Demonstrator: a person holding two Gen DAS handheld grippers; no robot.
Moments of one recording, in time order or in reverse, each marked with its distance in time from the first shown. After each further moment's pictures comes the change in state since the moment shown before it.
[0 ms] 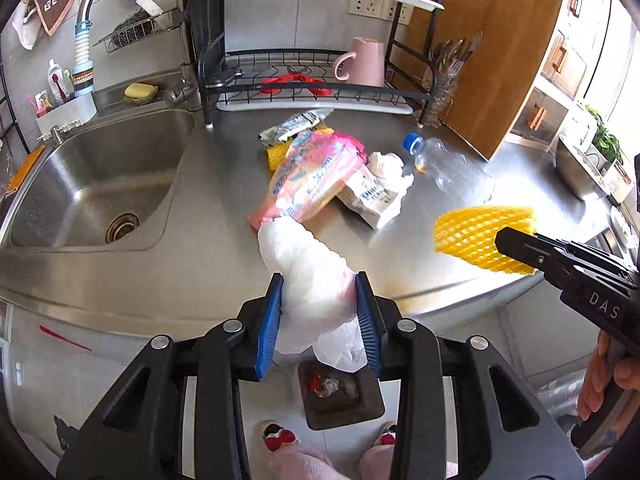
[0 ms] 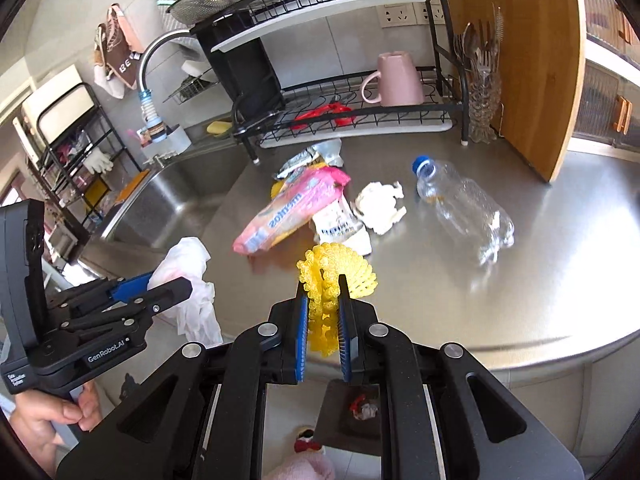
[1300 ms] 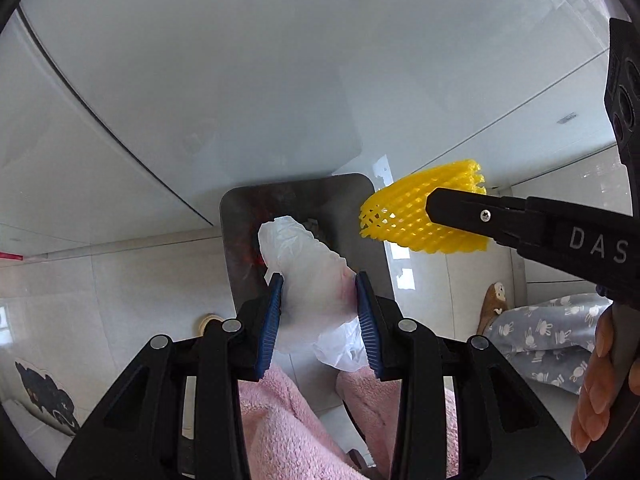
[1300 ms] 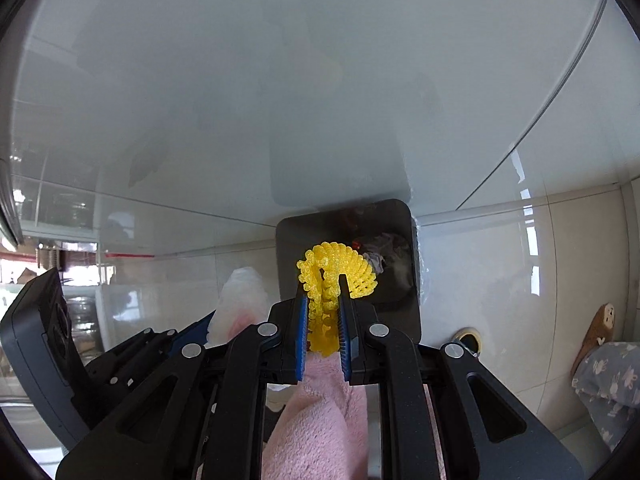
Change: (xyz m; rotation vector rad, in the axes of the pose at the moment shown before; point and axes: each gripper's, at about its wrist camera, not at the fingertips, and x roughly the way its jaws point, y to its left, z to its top) left arm 0.272 -0.026 -0.236 -0.035 0.482 -0.126; right arm 0.225 -0.091 -0.232 0.367 0.514 -0.056
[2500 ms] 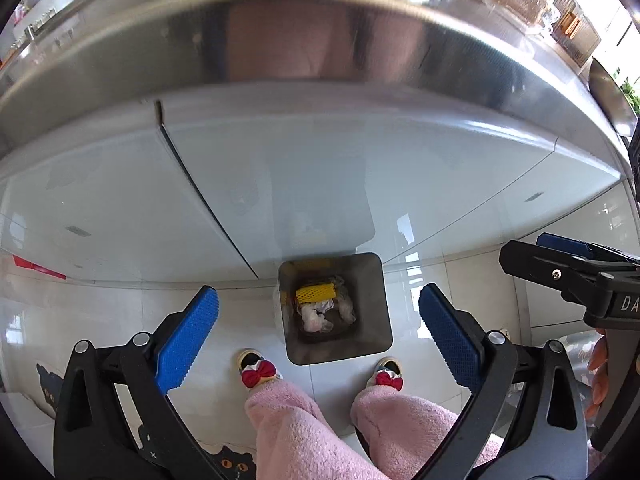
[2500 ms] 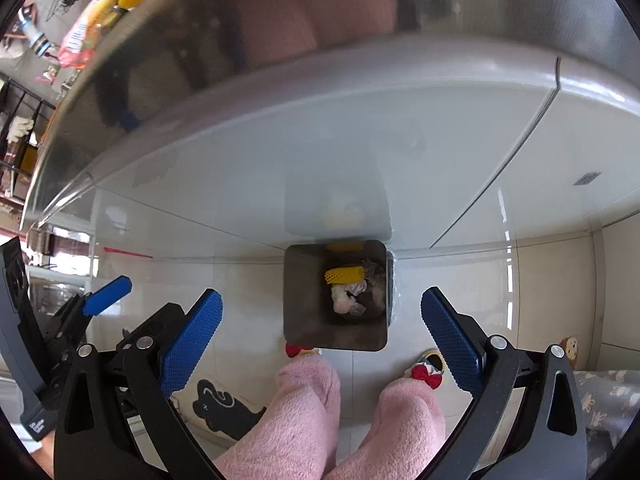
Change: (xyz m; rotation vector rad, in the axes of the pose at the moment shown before) left arm -0.174 0.005 0.020 -0.029 -0.223 0.107; right arm -0.135 0.032 0.008 -0.150 -0.120 -0.043
